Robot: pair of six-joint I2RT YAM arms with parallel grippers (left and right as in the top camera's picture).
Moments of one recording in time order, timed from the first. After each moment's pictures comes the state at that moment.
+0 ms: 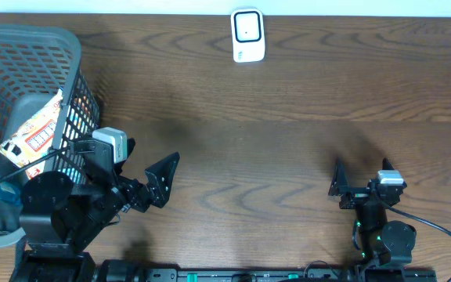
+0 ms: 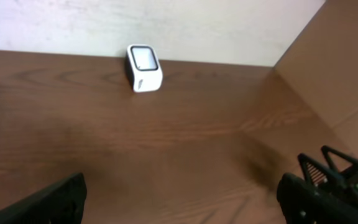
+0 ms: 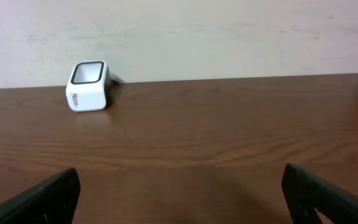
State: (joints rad) left arm -0.06 0.61 0.96 -0.73 0.50 -0.21; right arm -0.01 0.01 0.01 -0.07 -0.03 0.07
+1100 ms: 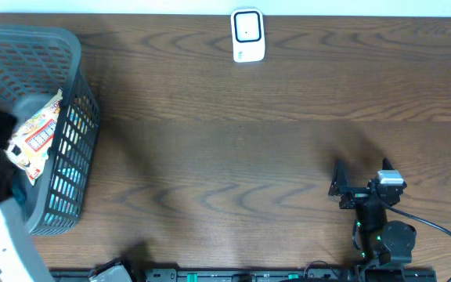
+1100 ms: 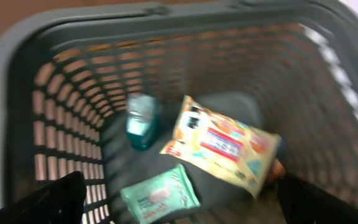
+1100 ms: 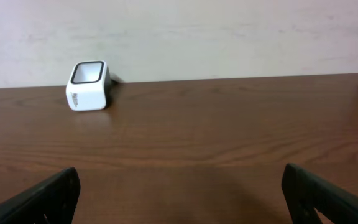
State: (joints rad) left arm 0.52 1.22 1.67 -1.29 -0.39 -0.64; right arm -0.01 0.01 0.01 -0.07 -0.03 0.07
